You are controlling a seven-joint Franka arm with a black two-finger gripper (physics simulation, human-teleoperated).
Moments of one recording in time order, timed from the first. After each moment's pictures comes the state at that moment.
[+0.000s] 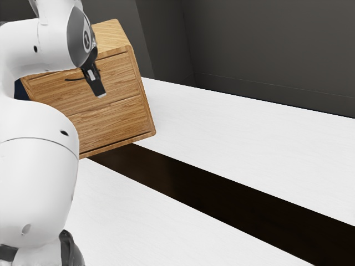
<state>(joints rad) 2.25 -0.80 -1.30 -1.41 -0.73 1.80 -1.88</state>
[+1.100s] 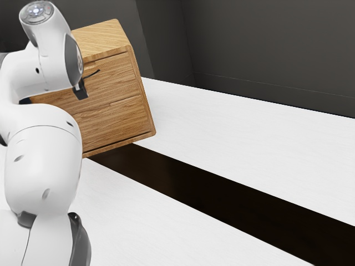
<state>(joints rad) 2.46 -0.82 -1.46 -1.45 -0.78 2.09 -1.71</state>
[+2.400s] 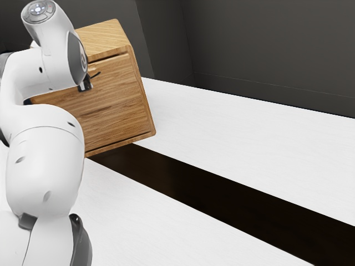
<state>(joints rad) 2.45 -0.82 -1.47 -1.43 -0.82 2.10 -1.62</state>
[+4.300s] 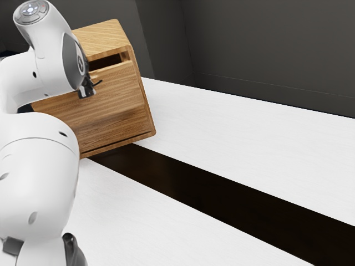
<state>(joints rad) 2.23 -0.80 -1.33 -1.59 -0.82 2.07 -1.59</state>
